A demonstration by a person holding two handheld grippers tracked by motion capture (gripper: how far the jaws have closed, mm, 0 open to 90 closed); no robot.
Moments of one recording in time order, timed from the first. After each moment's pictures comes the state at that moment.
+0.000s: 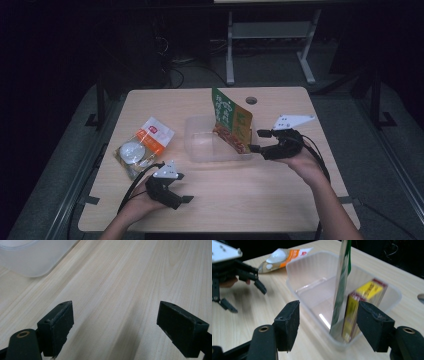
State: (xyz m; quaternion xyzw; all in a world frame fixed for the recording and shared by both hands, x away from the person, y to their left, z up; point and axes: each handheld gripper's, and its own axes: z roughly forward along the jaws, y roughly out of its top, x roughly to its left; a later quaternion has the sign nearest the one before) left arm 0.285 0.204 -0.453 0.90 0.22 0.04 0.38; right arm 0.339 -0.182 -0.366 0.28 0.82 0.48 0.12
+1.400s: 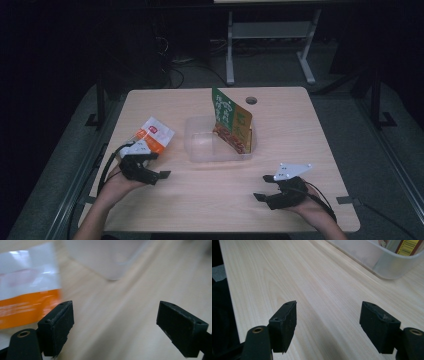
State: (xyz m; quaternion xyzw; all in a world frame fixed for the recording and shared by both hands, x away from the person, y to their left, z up) left arm 0.331 0.278 -0.412 0.86 0.32 0.11 0.38; right arm 0.257 -0.186 -0.442 0.29 0.86 0.41 0.08
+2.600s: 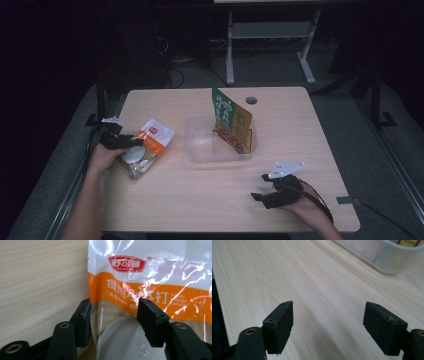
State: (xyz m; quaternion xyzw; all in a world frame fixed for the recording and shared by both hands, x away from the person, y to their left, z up) left arm 0.437 0.376 -0.454 0.81 0.46 0.08 0.36; right arm 0.263 -0.178 -0.448 0.31 0.86 0.39 0.07
